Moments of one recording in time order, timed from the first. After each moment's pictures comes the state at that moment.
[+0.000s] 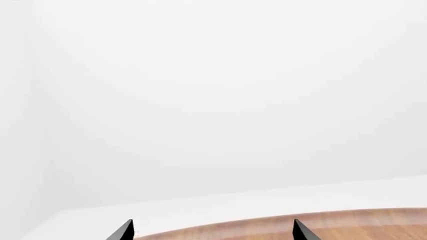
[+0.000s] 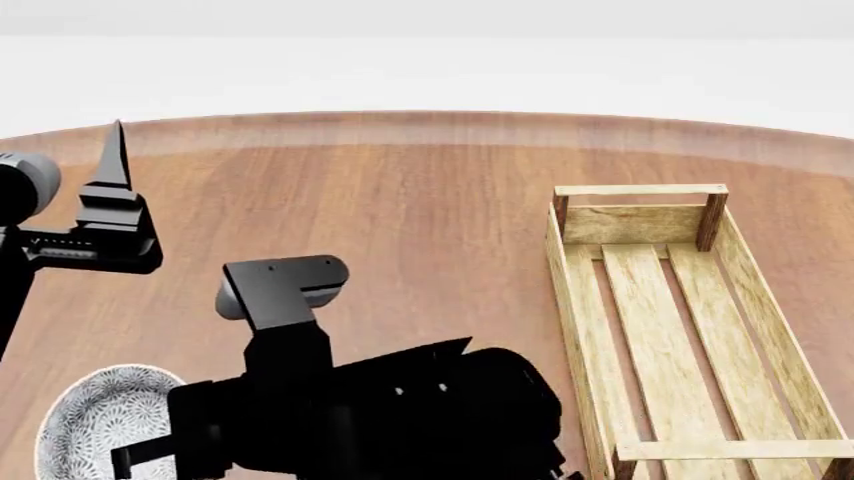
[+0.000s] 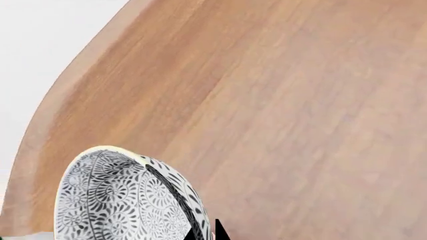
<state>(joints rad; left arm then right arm) -0.67 -0.32 0.16 0.56 -0.38 -0.92 -0.34 1.07 0.03 -0.72 0.48 1.26 1.03 0.16</state>
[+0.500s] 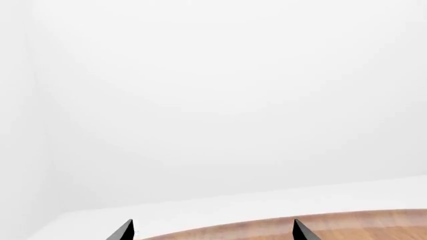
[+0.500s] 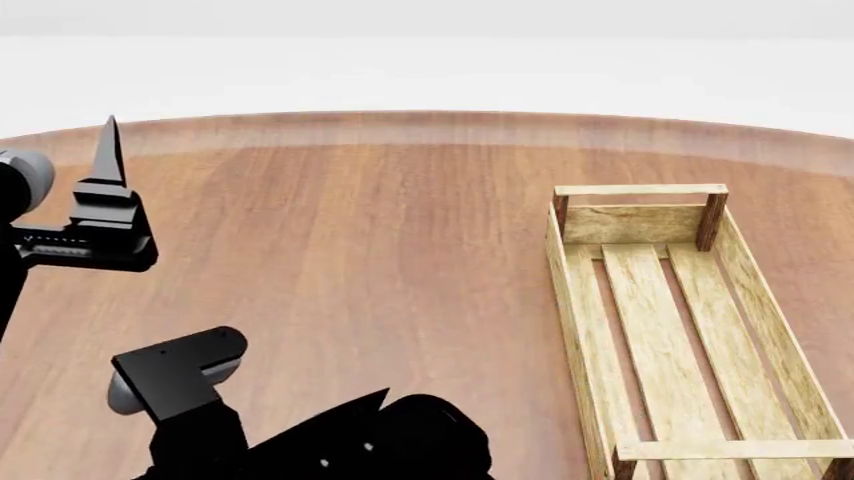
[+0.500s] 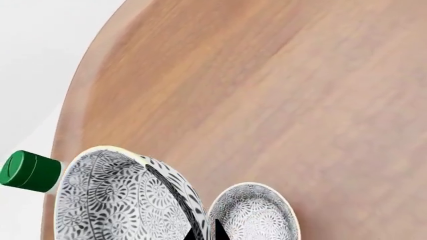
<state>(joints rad) -0.68 -0.33 0.16 0.58 -0.39 -0.95 -0.35 1.06 0.01 -0.99 0.37 1.45 0.96 0.16</state>
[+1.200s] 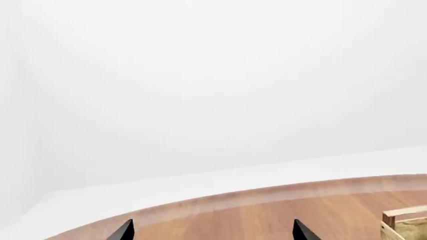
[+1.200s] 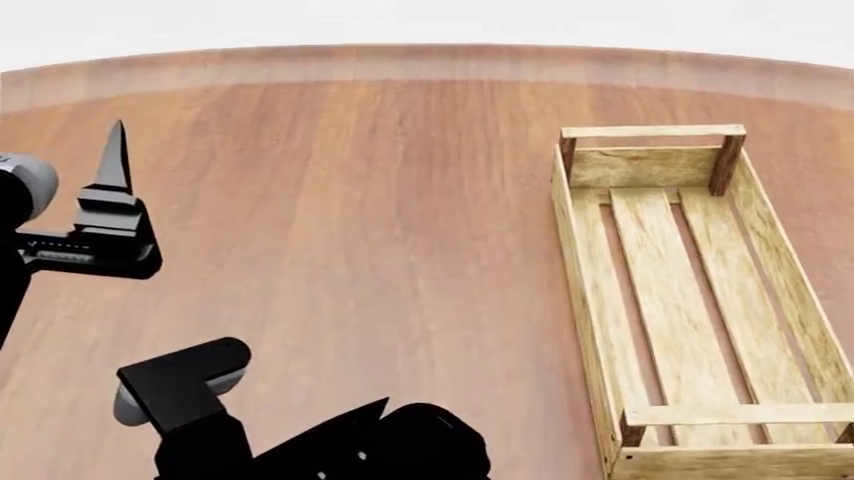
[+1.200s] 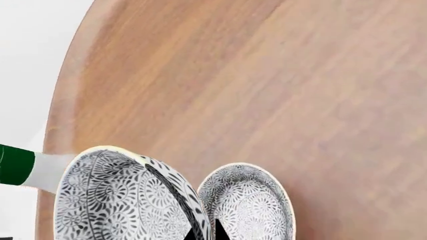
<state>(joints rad) -0.68 -0.34 0.16 0.59 -0.41 -0.95 -0.34 1.08 0.03 -1.10 0.39 1.50 0.88 0.15</state>
